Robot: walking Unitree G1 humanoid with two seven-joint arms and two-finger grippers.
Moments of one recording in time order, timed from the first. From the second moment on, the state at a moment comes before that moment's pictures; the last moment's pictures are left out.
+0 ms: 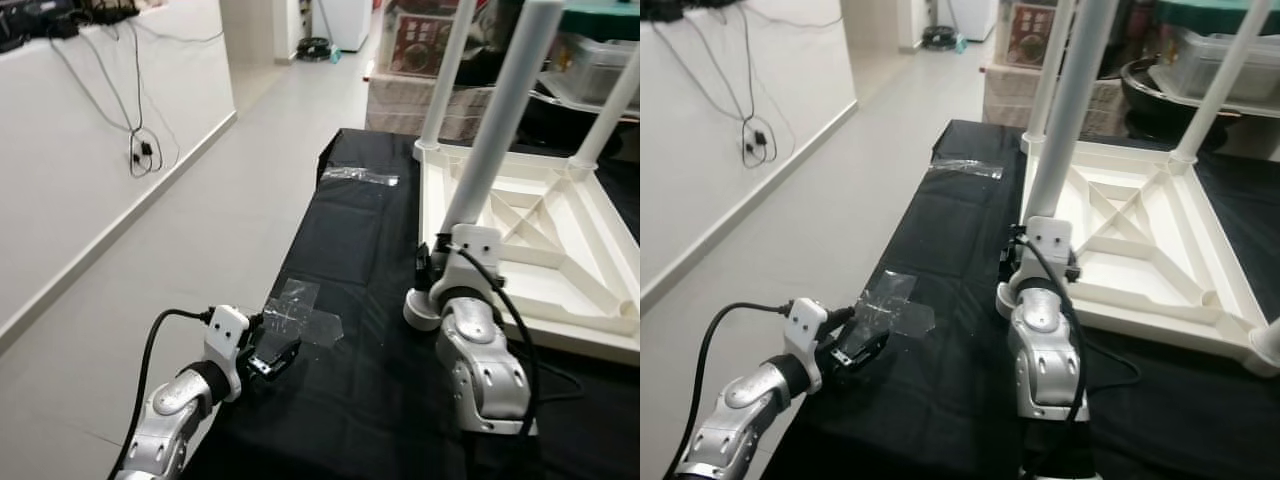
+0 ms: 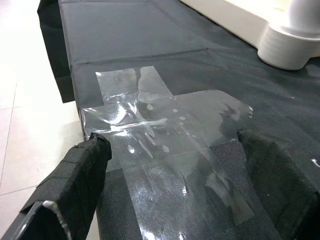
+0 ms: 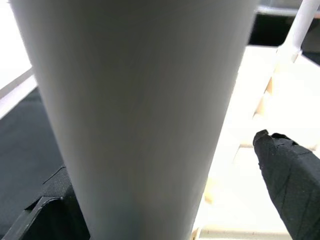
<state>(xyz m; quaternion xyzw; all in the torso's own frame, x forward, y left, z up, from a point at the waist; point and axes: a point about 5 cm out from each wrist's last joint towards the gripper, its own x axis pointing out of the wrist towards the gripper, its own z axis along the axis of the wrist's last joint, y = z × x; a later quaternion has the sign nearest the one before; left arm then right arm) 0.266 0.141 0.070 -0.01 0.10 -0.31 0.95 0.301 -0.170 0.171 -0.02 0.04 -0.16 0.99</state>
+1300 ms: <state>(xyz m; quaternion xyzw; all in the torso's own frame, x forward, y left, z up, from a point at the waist) 0.244 0.161 0.106 0.00 0.01 -0.15 0.99 0.245 -0.198 0.159 -0.11 0.01 -0.02 0.99</state>
